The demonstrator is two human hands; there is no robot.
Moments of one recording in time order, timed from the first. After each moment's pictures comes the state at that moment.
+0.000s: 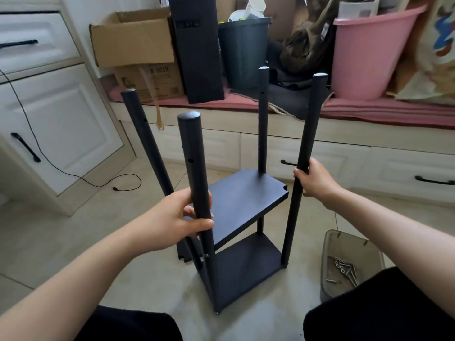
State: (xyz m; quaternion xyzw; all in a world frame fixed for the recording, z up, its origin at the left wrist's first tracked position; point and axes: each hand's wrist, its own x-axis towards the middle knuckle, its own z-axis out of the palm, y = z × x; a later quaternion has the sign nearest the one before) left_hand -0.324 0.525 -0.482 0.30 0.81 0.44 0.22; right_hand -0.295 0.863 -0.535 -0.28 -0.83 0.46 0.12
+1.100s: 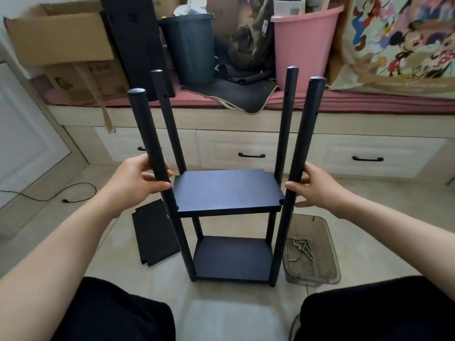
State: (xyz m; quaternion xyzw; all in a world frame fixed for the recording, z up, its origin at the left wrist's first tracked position) left_hand -0.369 0.588 -0.484 0.26 0.86 0.44 0.10; right_hand -0.167 0.904 -0.514 -0.26 -0.81 0.51 0.10
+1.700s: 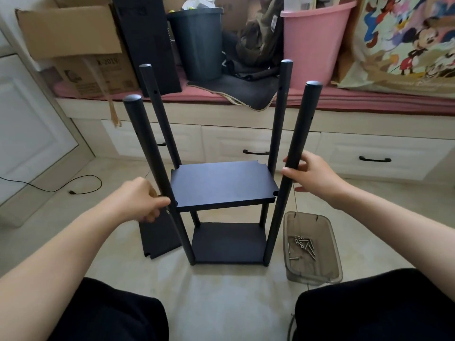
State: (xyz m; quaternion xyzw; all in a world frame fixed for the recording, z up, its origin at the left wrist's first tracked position) left_hand -0.352 0.578 -0.496 0.18 0.95 0.18 0.19; right_hand -0.185 0.901 -0.506 -0.24 -0.83 0.49 0.12
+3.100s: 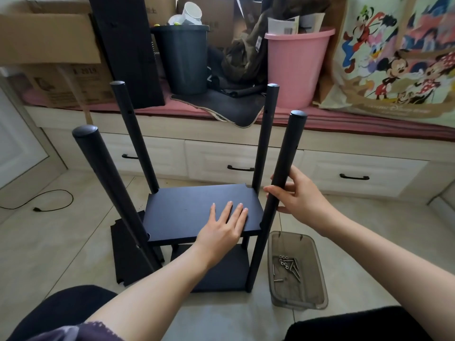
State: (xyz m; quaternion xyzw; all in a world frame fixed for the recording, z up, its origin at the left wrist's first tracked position) left_hand -0.302 0.735 -0.617 0.55 0.79 -0.16 -0.19; right_hand -0.186 0.901 -0.502 -0.20 -0.82 0.51 0.18
